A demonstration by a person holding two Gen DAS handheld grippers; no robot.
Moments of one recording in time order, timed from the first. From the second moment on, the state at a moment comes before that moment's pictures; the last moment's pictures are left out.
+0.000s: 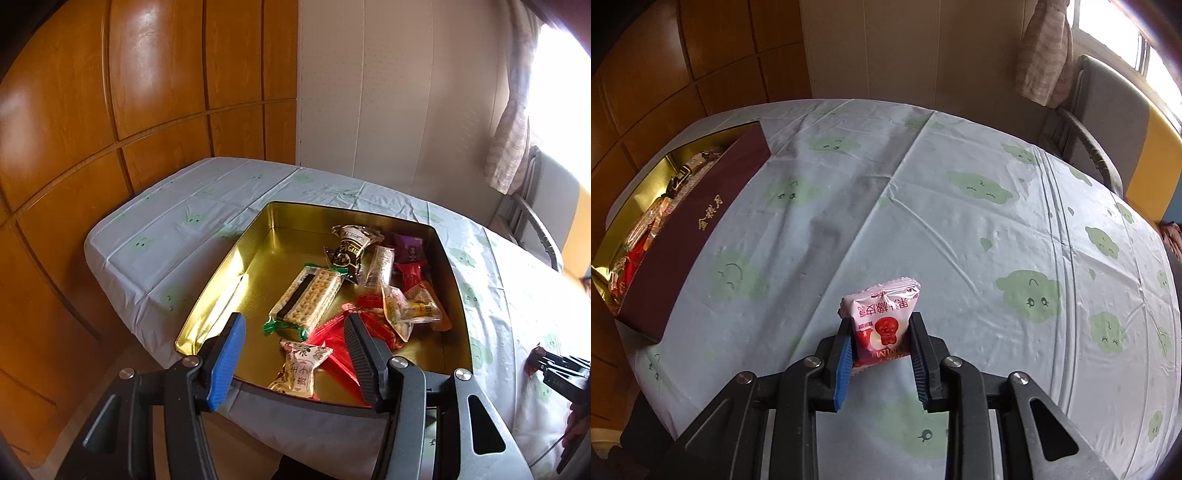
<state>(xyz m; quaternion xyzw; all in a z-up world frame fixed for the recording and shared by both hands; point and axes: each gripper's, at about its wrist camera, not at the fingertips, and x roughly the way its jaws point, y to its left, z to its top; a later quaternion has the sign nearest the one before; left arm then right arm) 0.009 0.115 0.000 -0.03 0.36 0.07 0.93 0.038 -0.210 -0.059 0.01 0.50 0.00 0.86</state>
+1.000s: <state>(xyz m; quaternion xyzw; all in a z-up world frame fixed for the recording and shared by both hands) 0.001 0.159 -0.013 -0.07 0.37 0.11 0.92 0.089 0.008 -0.018 -0.08 0.50 0.27 0.82</state>
